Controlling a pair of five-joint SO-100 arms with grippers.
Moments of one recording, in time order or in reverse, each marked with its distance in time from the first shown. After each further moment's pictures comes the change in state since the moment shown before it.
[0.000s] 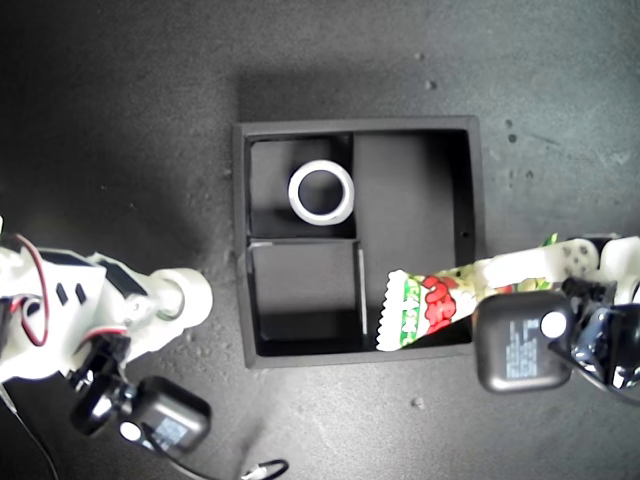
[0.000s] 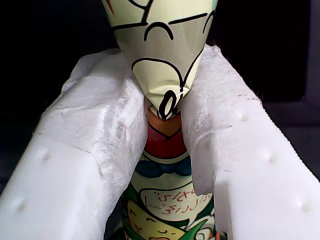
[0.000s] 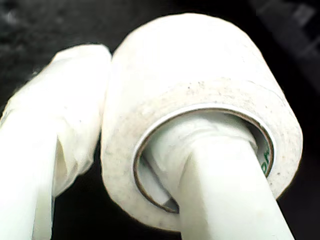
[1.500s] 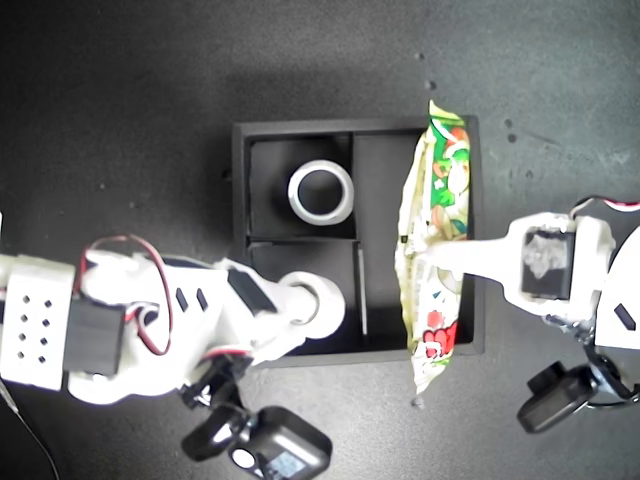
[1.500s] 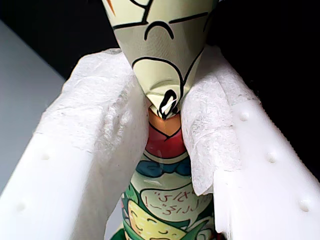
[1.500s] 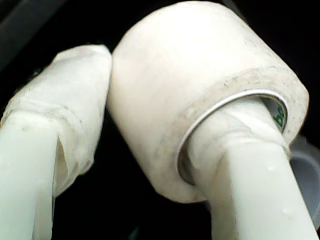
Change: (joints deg) arm 0 -1.1 -32.6 -29.0 -6.9 8.7; arm 1 2.5 -1.8 -0.3 -11.5 -95.7
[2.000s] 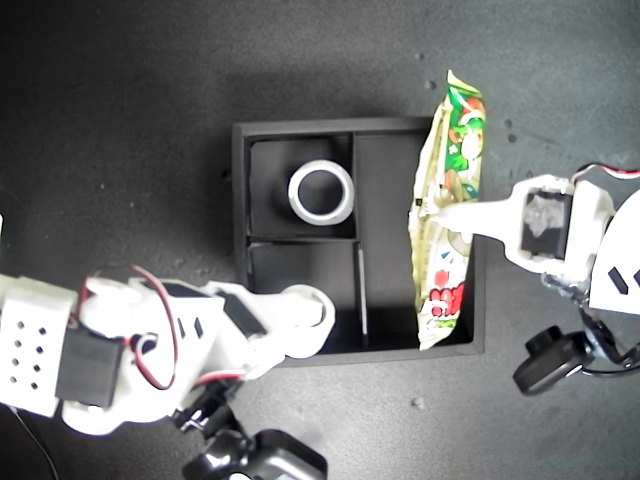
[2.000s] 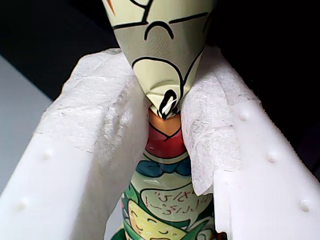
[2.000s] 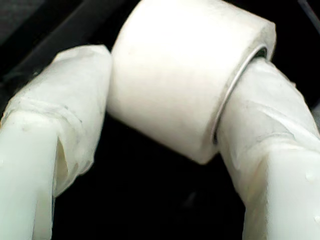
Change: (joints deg) arm 0 2.0 1.8 -0.7 8.0 -4.2; arm 1 3.3 0.0 4.1 0.0 0.0
